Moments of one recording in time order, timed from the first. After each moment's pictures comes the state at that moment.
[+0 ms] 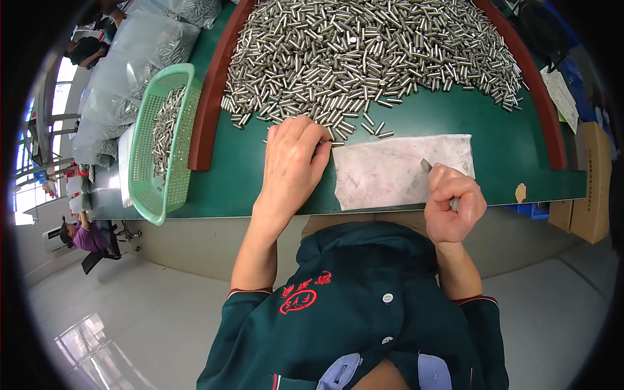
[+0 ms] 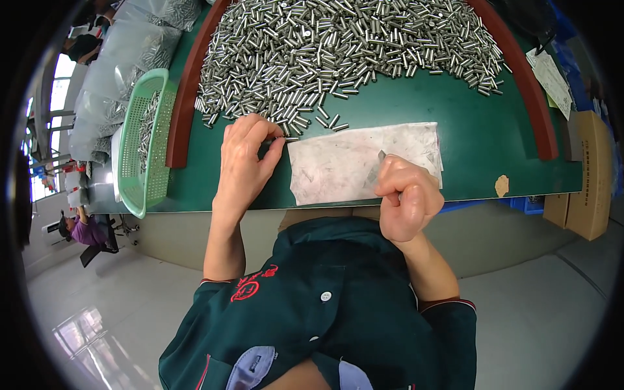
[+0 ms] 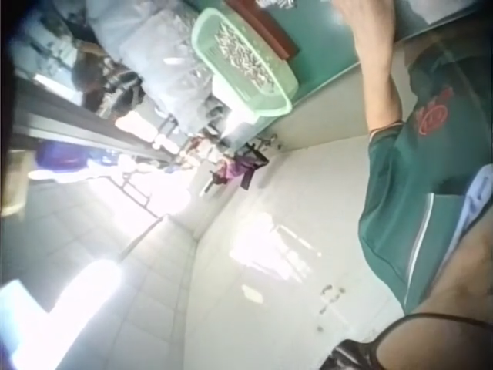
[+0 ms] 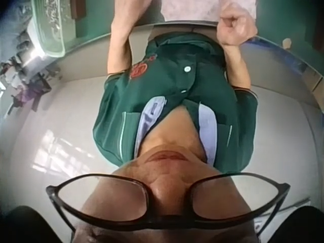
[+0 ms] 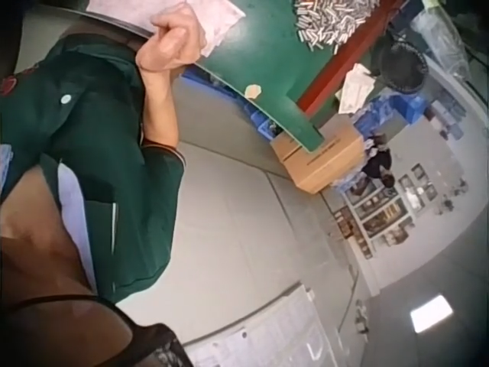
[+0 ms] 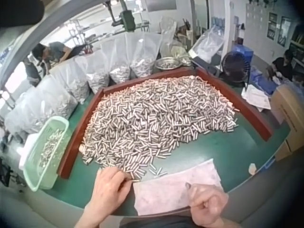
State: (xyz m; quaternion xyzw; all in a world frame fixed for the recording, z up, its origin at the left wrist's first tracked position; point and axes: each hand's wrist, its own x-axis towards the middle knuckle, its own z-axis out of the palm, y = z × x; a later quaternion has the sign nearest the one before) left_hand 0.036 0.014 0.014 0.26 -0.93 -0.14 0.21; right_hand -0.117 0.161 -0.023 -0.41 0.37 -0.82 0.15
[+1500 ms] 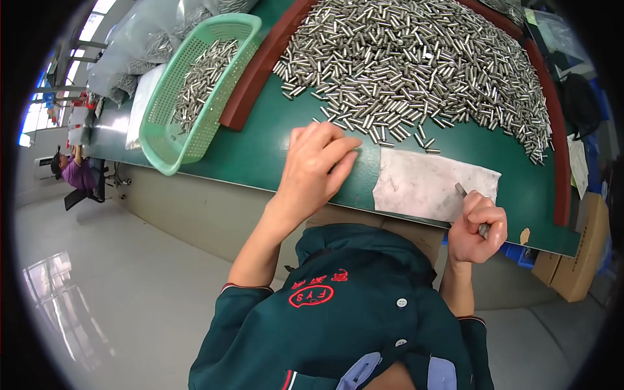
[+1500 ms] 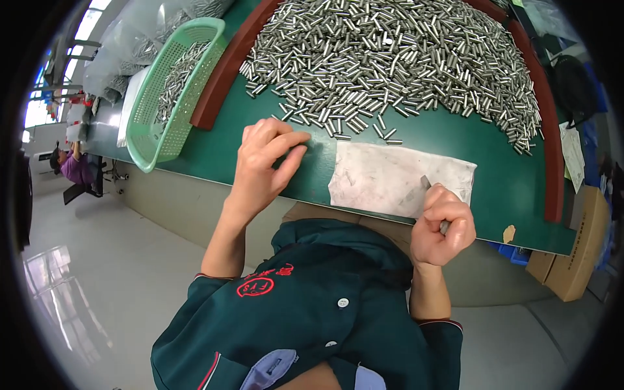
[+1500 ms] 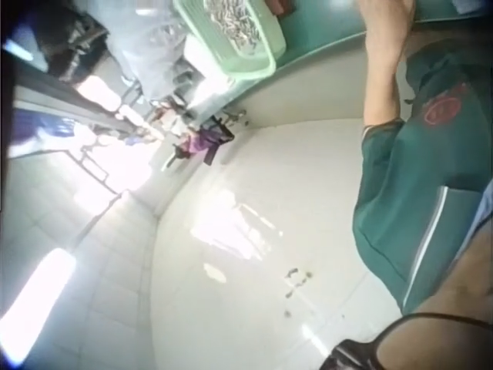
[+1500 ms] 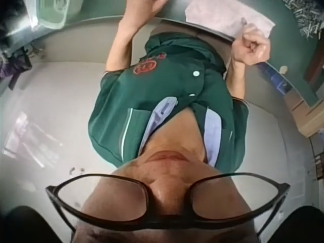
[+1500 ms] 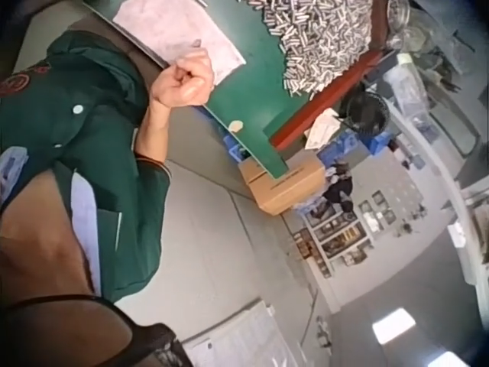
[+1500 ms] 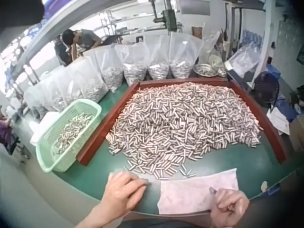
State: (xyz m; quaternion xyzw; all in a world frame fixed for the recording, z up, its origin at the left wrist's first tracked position) left_hand 0.085 0.023 0.015 0.29 -0.90 -0.18 0.29; right_hand -0.112 0.160 -0.017 -0.41 0.39 -0.81 0.17
